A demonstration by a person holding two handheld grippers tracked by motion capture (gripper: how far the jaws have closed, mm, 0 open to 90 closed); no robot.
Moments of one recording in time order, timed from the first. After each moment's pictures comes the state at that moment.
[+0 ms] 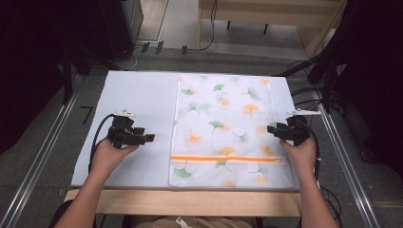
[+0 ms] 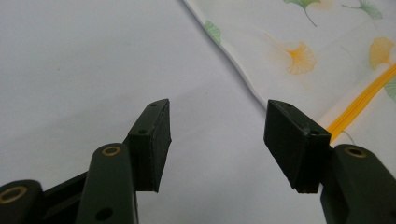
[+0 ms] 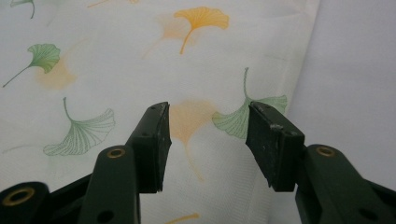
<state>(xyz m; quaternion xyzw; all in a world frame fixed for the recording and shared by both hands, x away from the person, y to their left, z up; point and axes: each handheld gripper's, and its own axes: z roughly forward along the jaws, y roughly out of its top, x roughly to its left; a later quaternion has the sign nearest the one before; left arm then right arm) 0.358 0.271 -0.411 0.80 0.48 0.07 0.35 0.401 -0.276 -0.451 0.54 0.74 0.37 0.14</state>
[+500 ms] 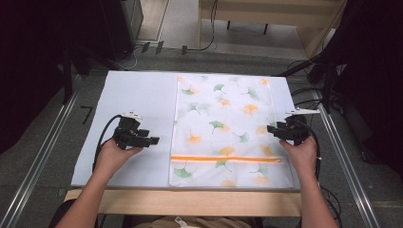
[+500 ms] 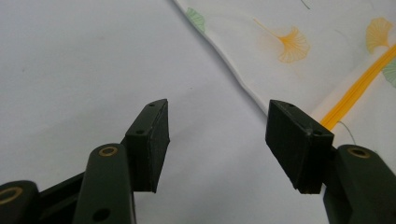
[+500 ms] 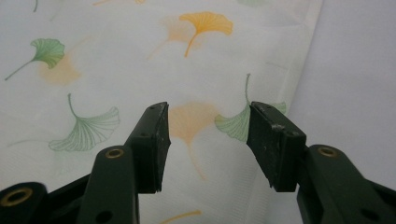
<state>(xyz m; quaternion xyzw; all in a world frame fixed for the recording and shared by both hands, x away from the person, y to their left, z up) 0.359 0.257 -0.416 0.83 0.45 0.05 0.33 0.398 -0.271 -0.442 0.53 0.75 0.36 0.16</state>
